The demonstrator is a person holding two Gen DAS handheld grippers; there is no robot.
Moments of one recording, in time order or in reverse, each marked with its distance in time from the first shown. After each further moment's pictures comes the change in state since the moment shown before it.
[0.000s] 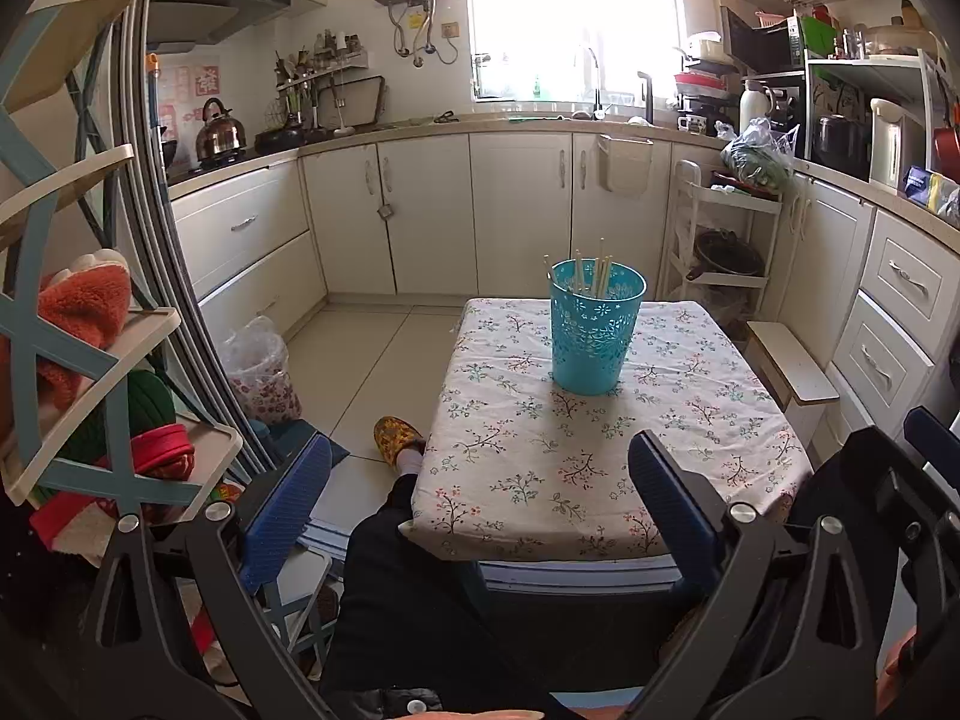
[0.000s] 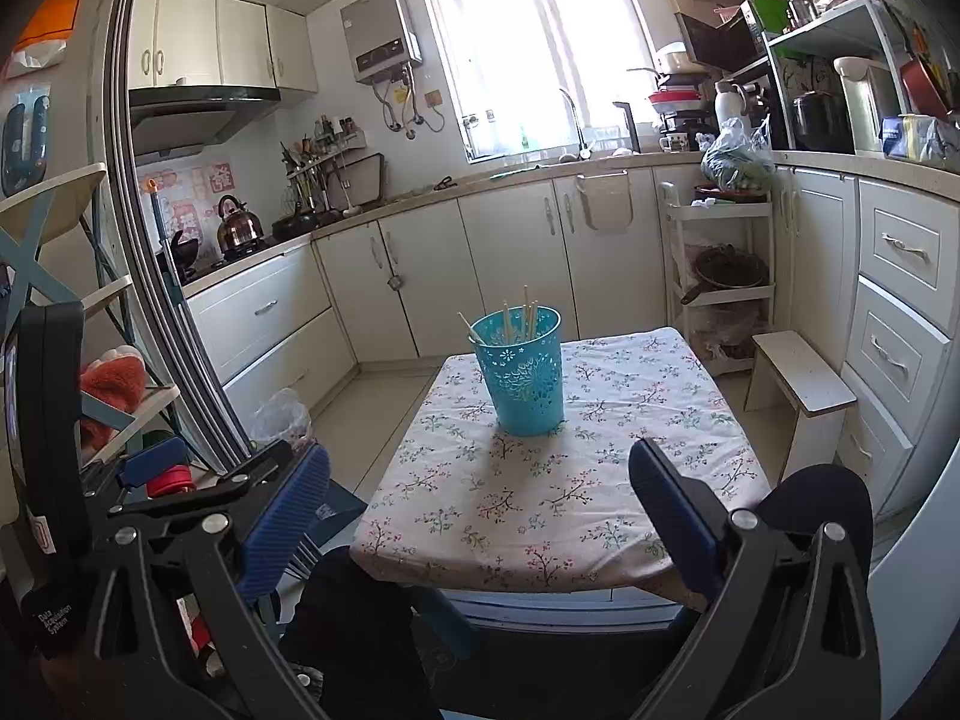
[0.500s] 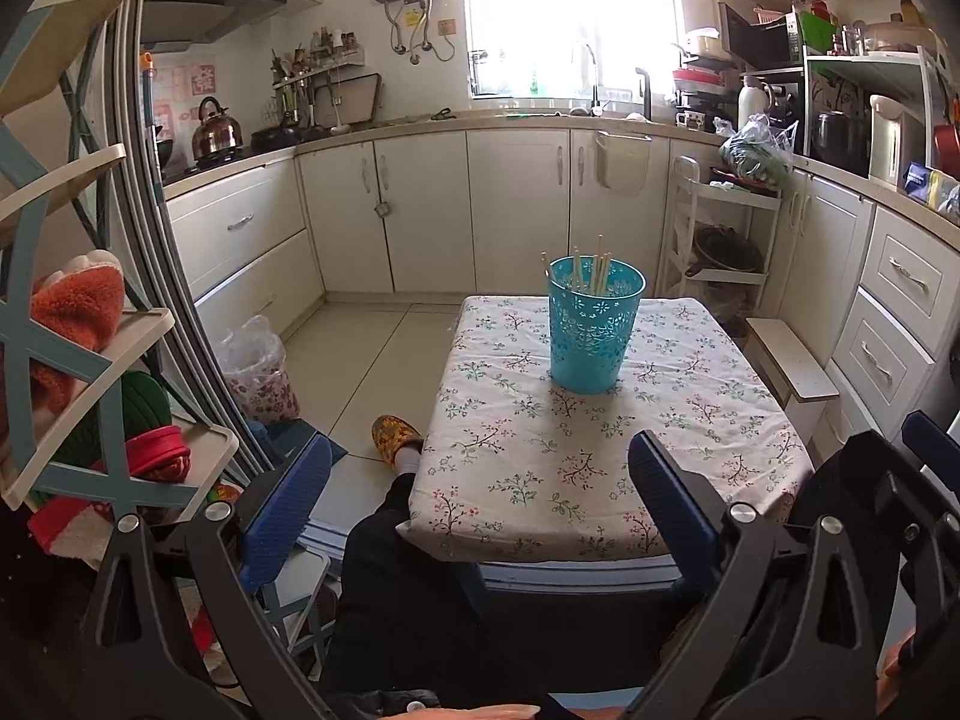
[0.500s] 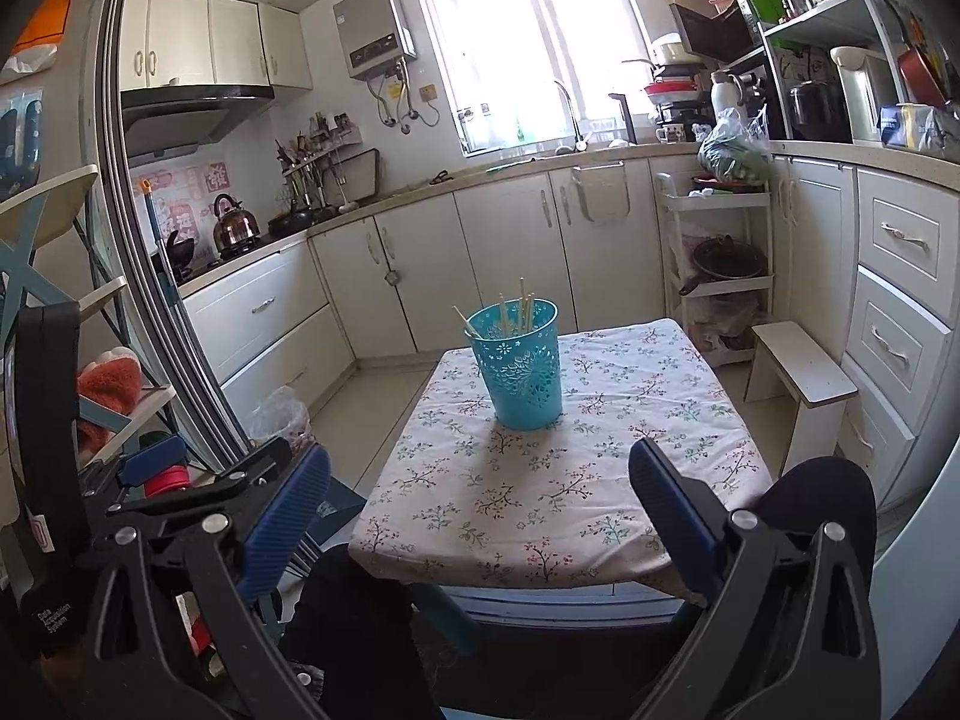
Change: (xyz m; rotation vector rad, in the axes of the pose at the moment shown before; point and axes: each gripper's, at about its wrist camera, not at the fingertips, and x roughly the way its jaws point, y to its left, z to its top) left arm 0.005 -0.001 0.002 0.006 0.007 -0.004; right arm 0.004 -0.003 -0.001 0.016 0.015 -0.002
